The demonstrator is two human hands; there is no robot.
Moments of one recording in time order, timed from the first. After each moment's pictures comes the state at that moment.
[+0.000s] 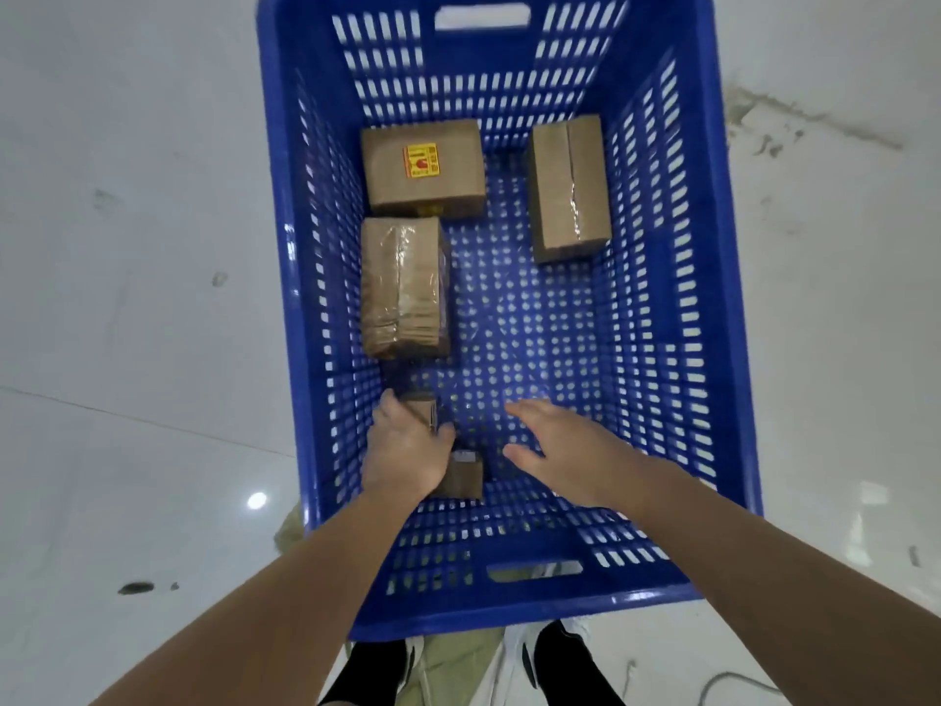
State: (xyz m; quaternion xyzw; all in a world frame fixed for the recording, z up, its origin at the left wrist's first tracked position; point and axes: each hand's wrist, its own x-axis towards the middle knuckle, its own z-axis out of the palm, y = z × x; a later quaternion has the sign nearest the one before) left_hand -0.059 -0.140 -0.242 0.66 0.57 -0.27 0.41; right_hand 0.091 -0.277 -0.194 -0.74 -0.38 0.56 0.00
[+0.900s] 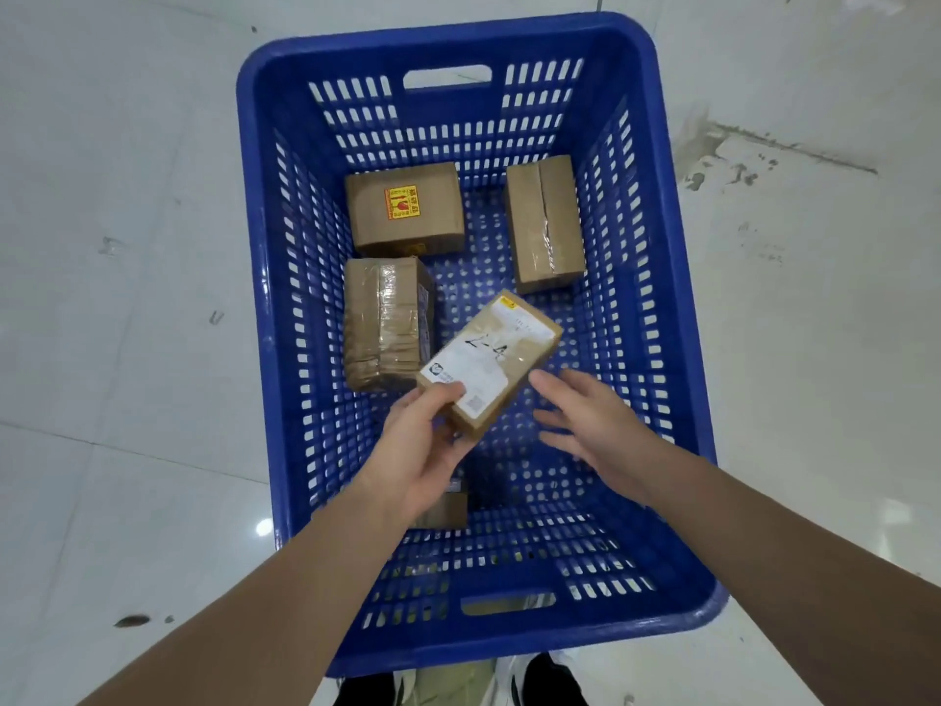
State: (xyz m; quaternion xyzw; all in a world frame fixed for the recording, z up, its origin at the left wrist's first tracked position) left_hand 0.003 -0.140 -0.197 0.14 0.54 0.00 0.83; right_hand 0.147 -0.276 -0.173 -0.70 0.11 0.57 0.40
